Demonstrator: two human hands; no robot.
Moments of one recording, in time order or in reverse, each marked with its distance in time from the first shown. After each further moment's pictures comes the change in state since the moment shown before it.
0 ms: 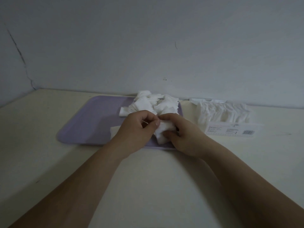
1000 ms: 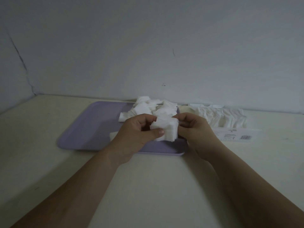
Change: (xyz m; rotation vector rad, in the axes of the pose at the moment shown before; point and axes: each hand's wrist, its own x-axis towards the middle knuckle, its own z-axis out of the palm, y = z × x) left_hand 0.003 0.002 0.001 -0.490 -0.155 -0.060; right_hand 0.008 0.024 -0.008 0.812 0.196 0.081
